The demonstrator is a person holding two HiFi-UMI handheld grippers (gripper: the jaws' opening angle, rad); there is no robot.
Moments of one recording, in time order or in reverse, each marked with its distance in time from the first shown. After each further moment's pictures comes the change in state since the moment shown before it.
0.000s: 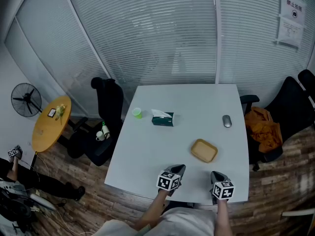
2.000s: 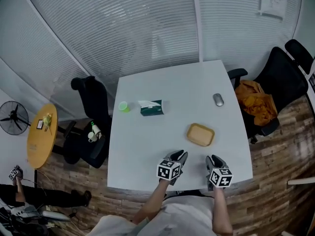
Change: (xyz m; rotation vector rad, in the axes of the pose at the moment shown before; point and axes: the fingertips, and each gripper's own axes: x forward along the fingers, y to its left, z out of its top) left arm 0.010 -0.006 0.014 0.021 0.047 -0.126; right arm 0.002 0.017 0.005 0.196 -0.115 -0.133
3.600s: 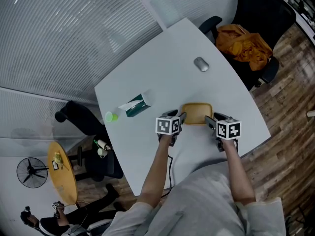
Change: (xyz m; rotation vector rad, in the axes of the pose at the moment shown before) left arm 0.145 0.084 0.048 0.171 0.429 -0.073; right arm 0.096 -0.055 0.044 0.301 0.110 -0.033
